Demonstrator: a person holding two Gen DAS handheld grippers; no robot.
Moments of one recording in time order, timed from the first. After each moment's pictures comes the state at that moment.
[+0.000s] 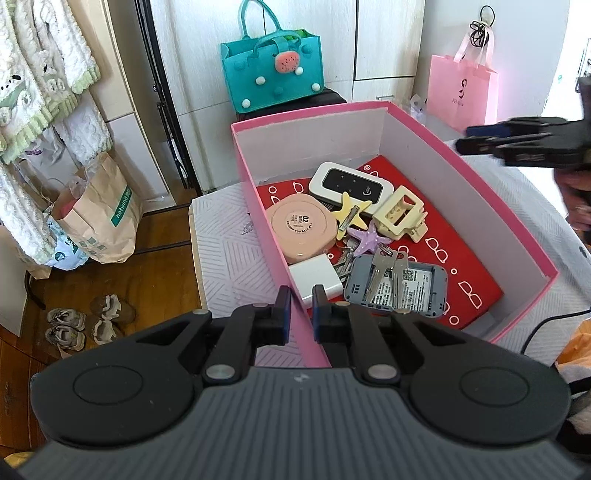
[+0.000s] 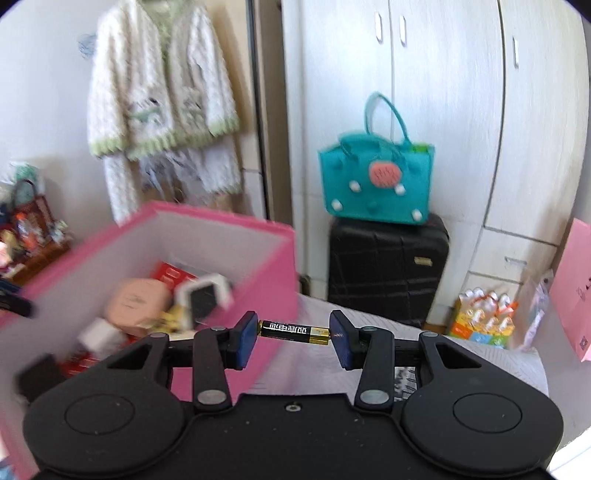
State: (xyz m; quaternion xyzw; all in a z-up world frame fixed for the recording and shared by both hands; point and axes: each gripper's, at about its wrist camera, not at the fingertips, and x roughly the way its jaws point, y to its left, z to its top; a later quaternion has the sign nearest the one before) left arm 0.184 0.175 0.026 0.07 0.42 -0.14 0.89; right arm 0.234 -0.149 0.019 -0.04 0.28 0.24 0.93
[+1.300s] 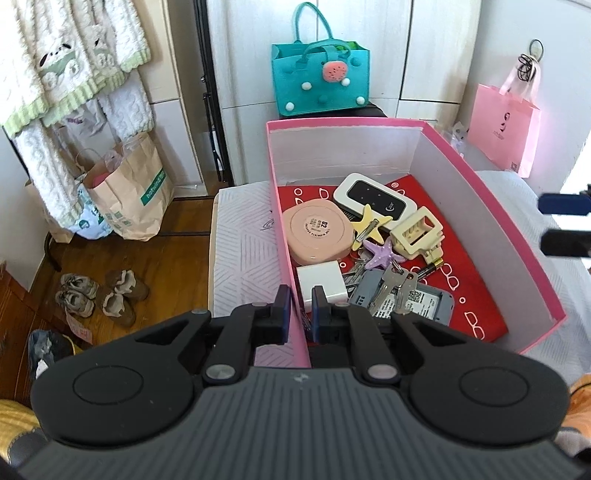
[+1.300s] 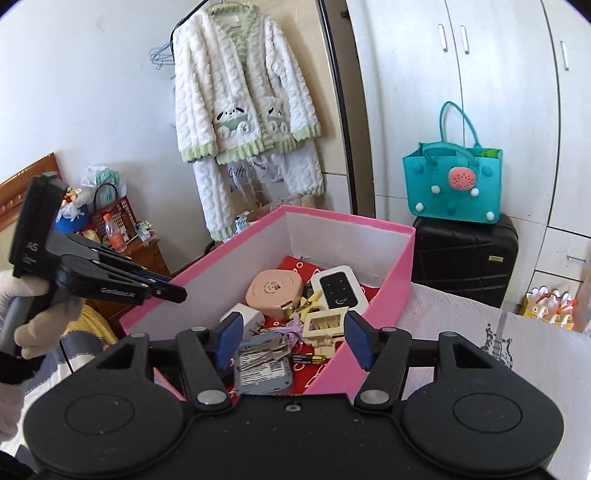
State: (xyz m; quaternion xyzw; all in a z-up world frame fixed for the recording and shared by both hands) left arm 0.173 0.166 0.024 0.02 0.41 -0.06 0.91; right arm 0.156 -0.122 0.050 -0.01 0.29 0.34 0.89
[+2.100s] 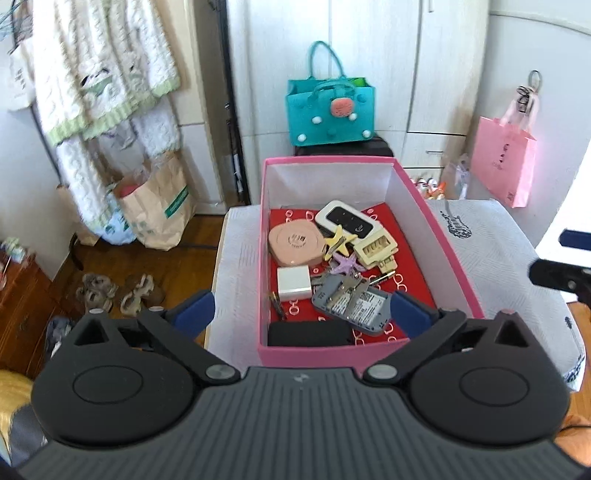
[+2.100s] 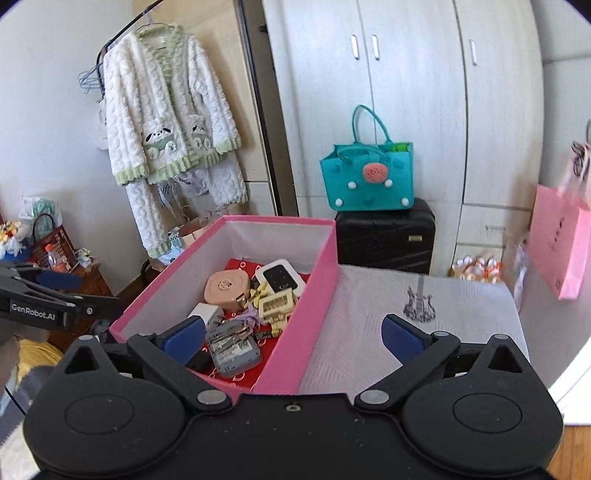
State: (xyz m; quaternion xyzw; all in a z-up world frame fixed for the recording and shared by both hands) left arm 0.097 0.124 0.082 0.00 0.37 -0.01 0.93; right arm 0.091 -0.148 0.081 0.03 0.31 0.20 0.93
